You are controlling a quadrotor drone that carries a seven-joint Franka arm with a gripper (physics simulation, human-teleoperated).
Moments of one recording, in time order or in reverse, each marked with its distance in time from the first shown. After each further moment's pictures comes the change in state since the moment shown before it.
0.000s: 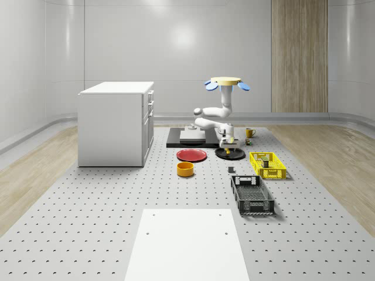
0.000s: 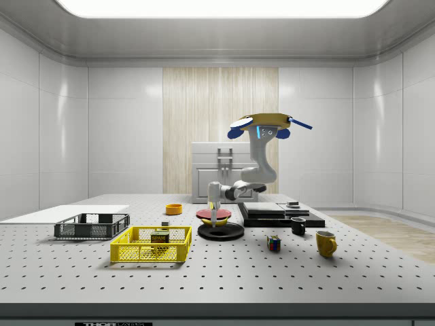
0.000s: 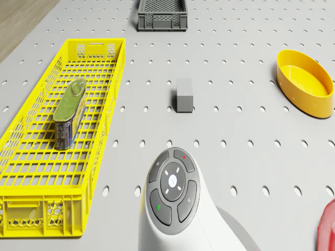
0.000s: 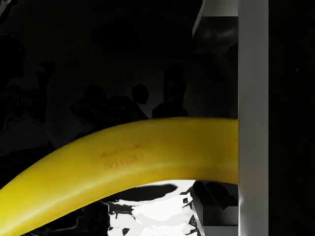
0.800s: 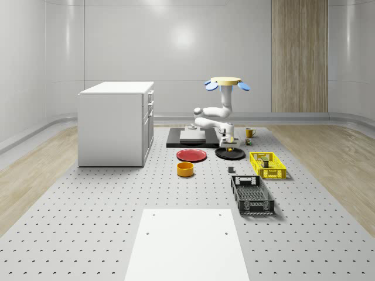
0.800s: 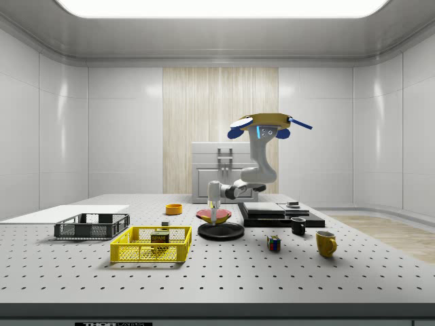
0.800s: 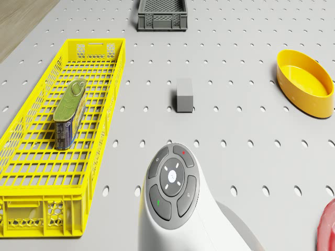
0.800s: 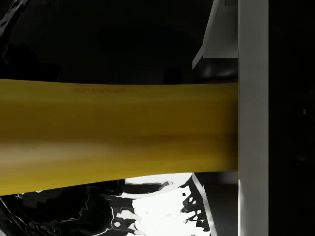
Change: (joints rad) arm -0.009 -0.012 -0.007 0.005 -0.008 0.013 0.012
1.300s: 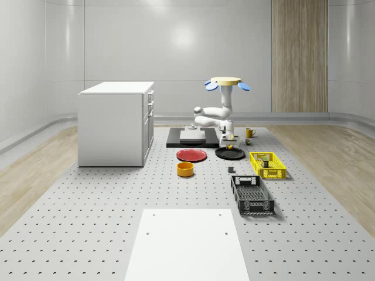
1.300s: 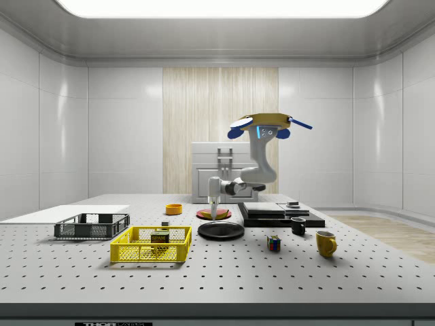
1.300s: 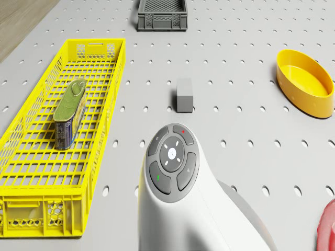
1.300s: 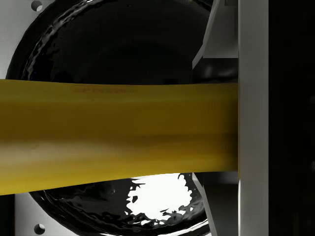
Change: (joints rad) arm 0.018 0.002 0.102 -0.038 0.096 -0.045 0.002
